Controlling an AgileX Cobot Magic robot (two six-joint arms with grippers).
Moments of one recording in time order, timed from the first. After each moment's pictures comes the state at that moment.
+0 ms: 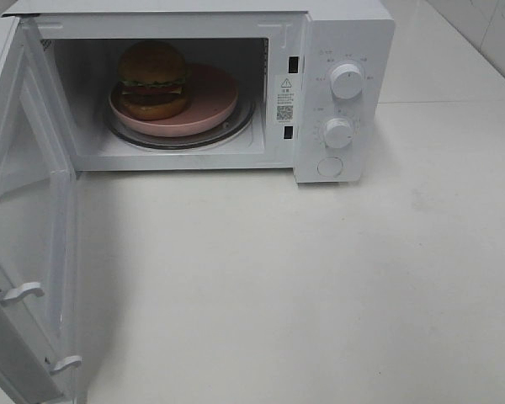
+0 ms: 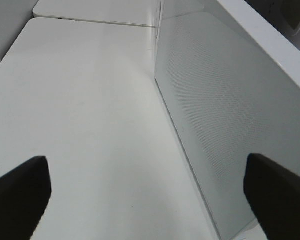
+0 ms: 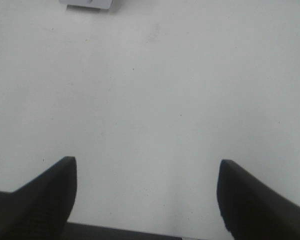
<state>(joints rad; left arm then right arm) 0.07 -0.01 -0.51 -0.13 1.07 0.04 0.24 0.28 -0.51 -0.14 1.00 0.16</state>
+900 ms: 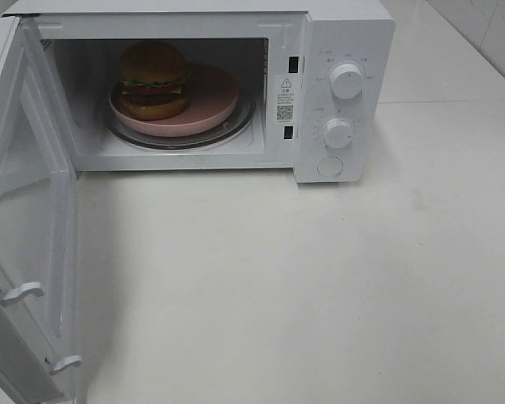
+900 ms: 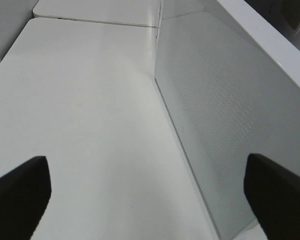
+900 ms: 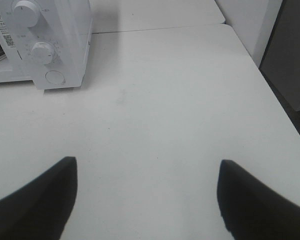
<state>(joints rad) 0.07 -0.01 -0.51 -0.13 1.07 0.04 0.01 0.00 -0.51 -0.08 1.00 0.14</state>
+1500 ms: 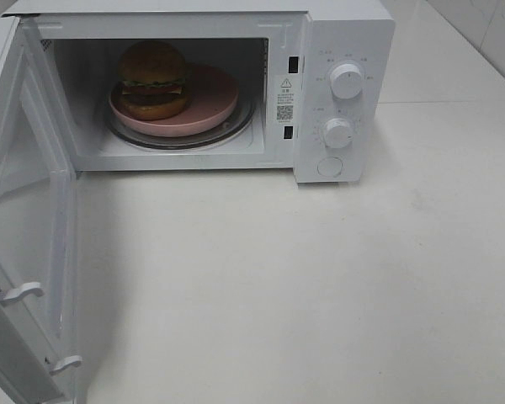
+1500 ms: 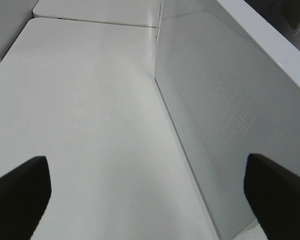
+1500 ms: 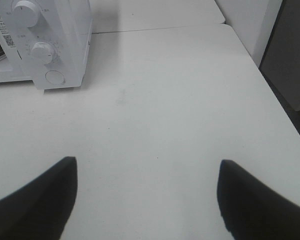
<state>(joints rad) 0.07 -0.01 -0.51 -0.13 1.07 0.04 0.01 0.00 -0.51 -0.08 1.00 0.14</state>
